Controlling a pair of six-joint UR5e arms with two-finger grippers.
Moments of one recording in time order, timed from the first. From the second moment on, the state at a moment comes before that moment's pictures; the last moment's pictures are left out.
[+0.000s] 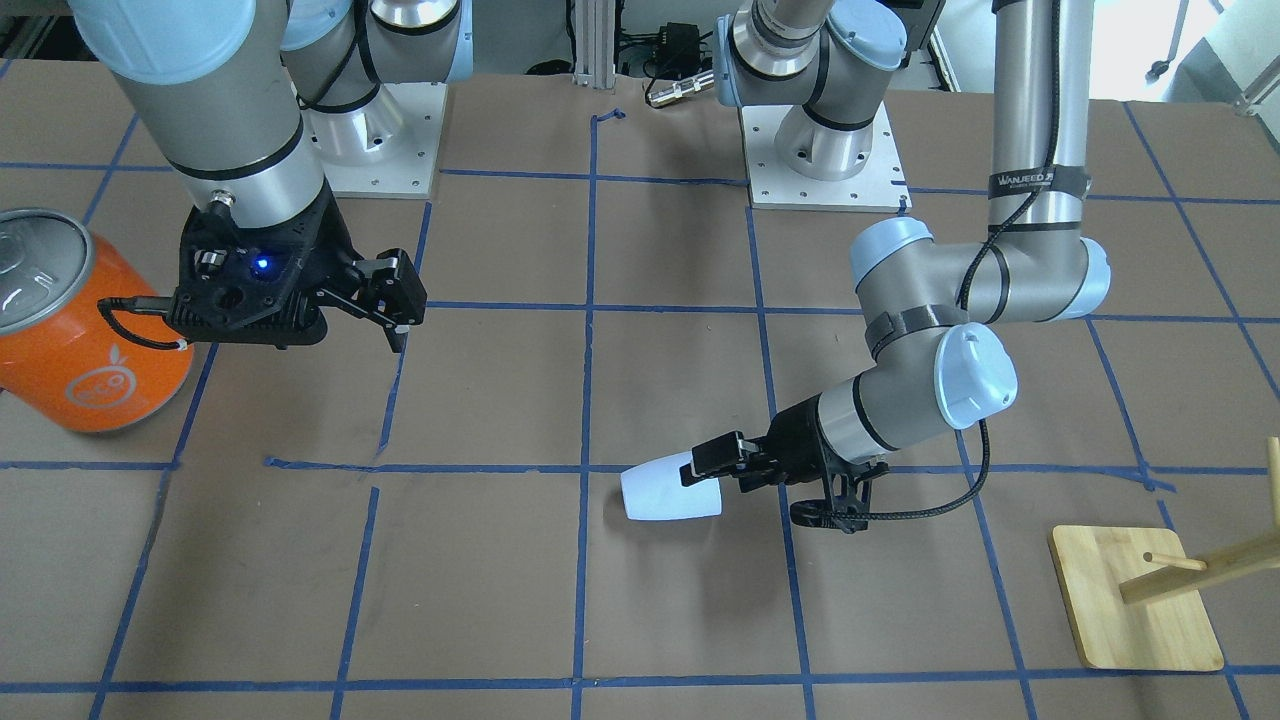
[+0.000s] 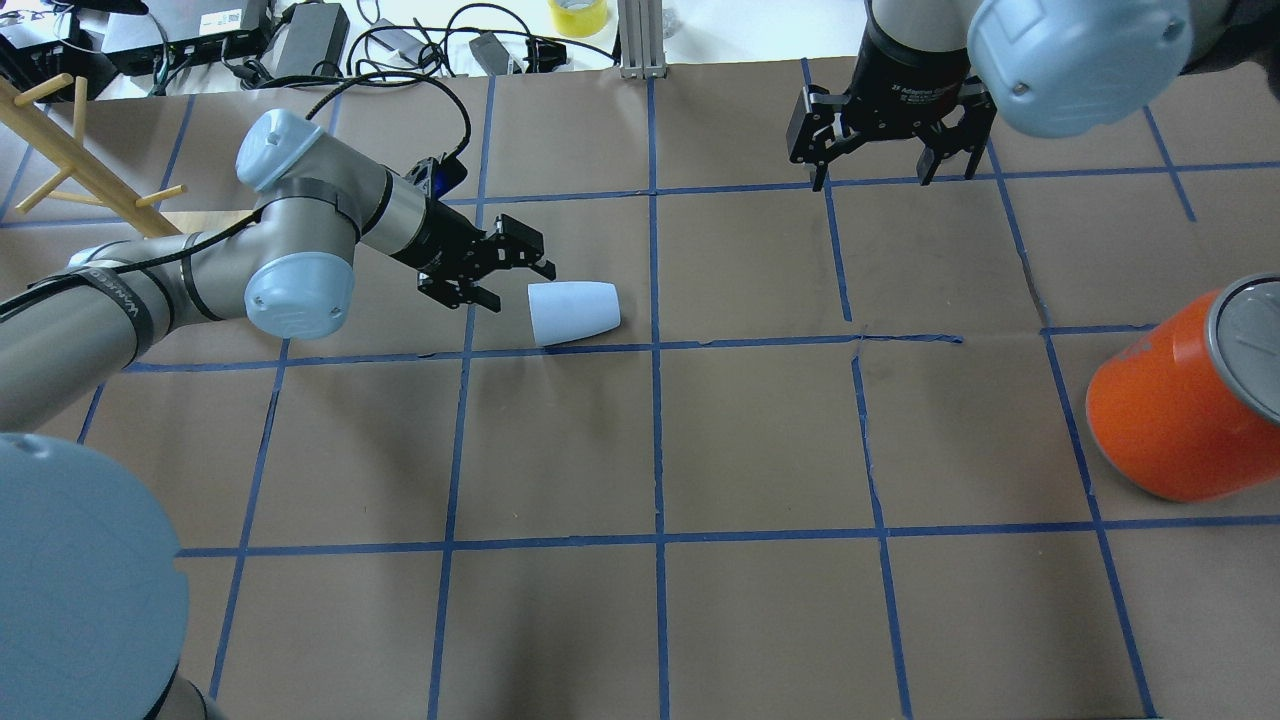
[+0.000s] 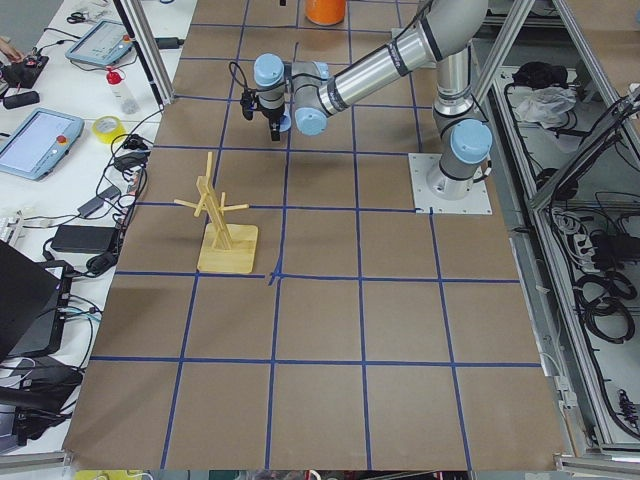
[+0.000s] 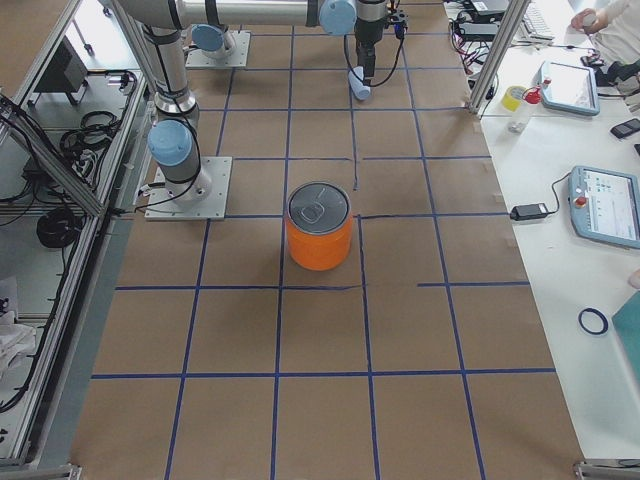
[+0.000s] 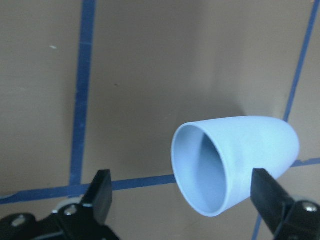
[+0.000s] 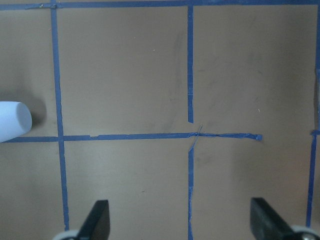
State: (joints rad) left arm -1.48 -2.03 -1.82 -0.92 0.90 -0.03; right arm 1.65 -1.41 1.46 -1.67 -1.59 0.10
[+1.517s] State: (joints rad) left arm -1.49 -2.00 -1.64 -0.81 1.05 -0.16; right arm 1.59 -1.50 1.47 -1.60 -1.60 0.08
